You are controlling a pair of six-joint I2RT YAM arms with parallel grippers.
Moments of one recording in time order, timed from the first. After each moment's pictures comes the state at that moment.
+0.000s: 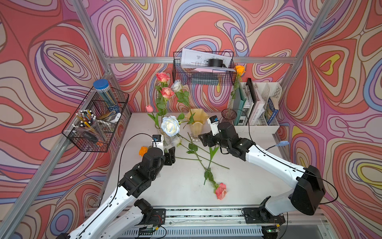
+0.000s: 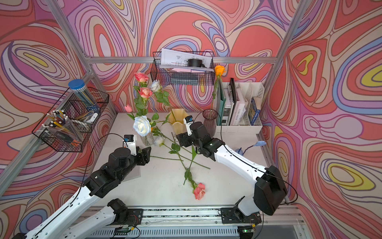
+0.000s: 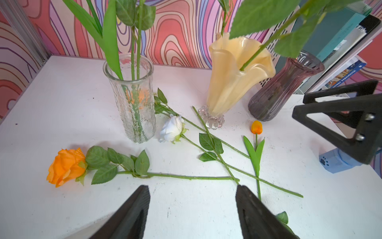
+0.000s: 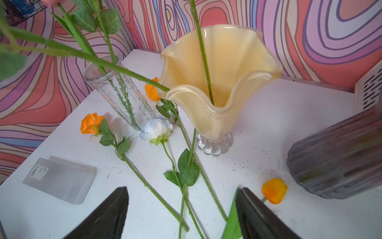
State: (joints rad) left arm -0.65 0.73 0.76 -0.49 -0.35 -0.41; right arm 0.68 1.45 1.16 -0.22 0.03 0.23
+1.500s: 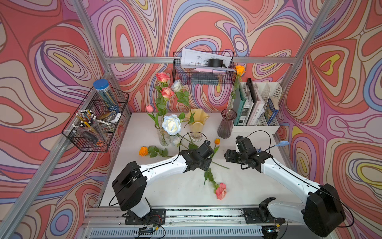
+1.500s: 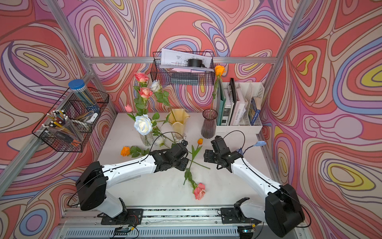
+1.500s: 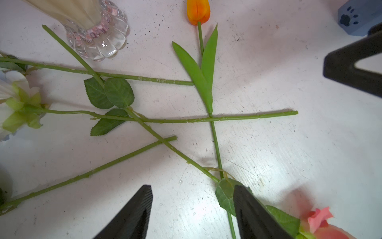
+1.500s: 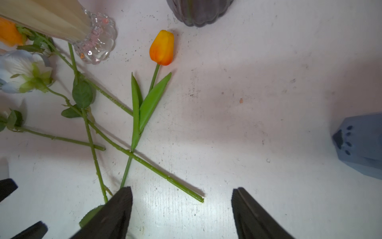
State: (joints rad) left arm -0.94 1.59 1.11 -0.52 -0.21 -0.38; right arm 0.44 1.23 0.78 -0.49 0.00 0.48
